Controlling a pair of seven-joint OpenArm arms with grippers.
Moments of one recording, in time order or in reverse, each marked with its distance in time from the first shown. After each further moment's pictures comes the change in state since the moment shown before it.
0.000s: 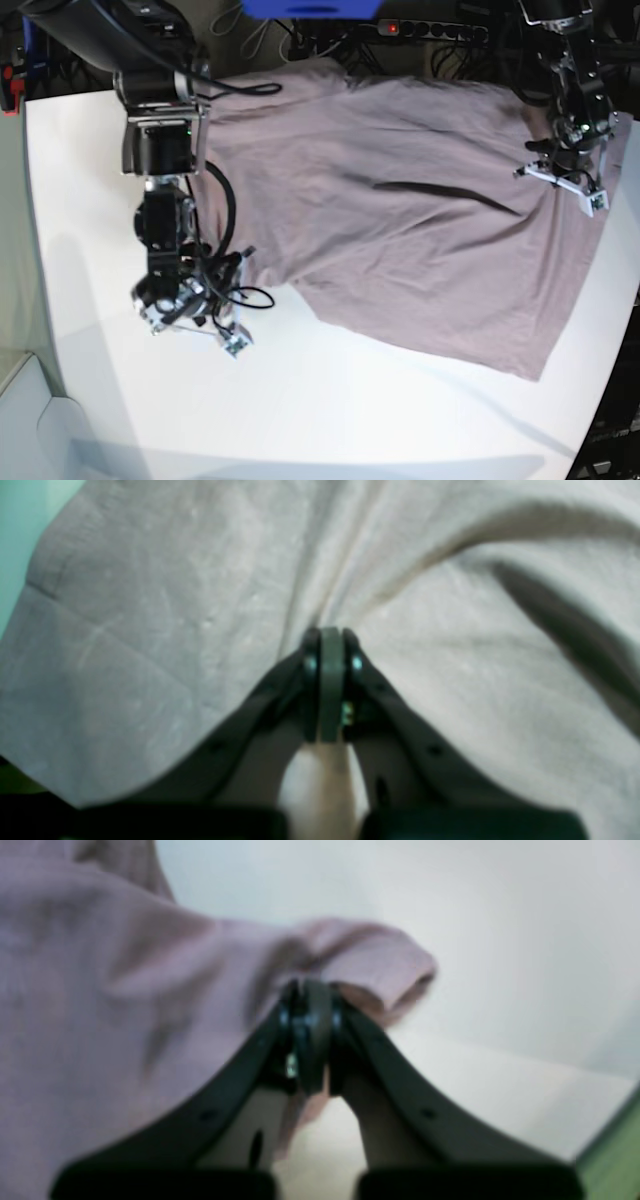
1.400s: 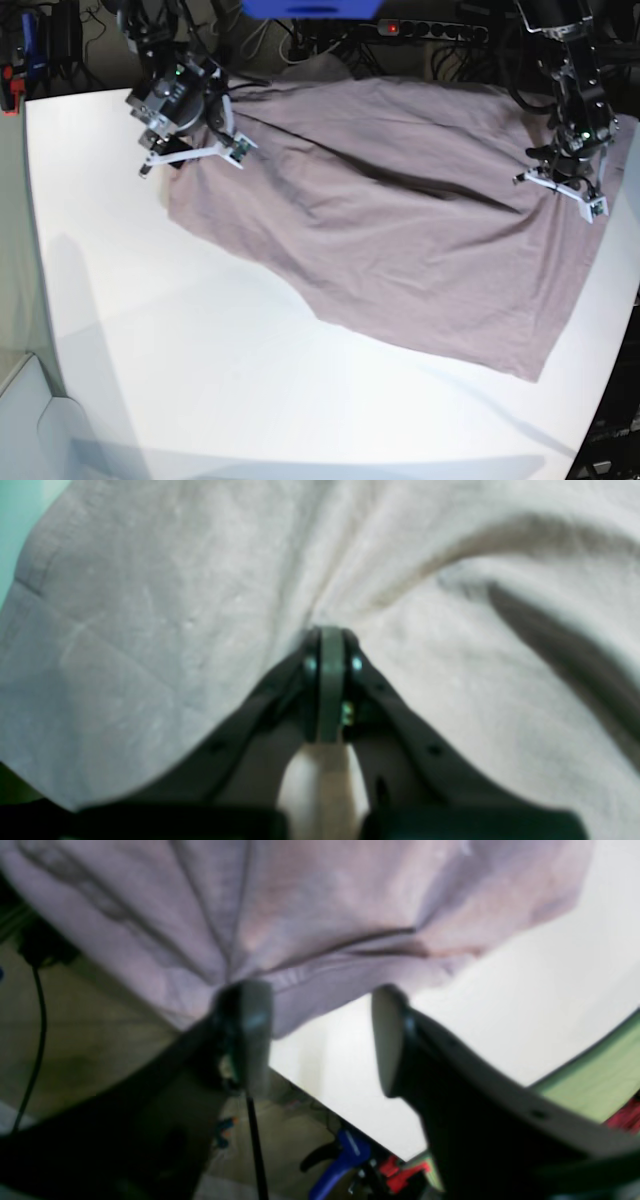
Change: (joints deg) left arm -2.0 0.0 0.0 -0.3 0.6 0.0 1.6; right arm -40.5 10.1 -13.8 41.0 1.3 0.0 -16.7
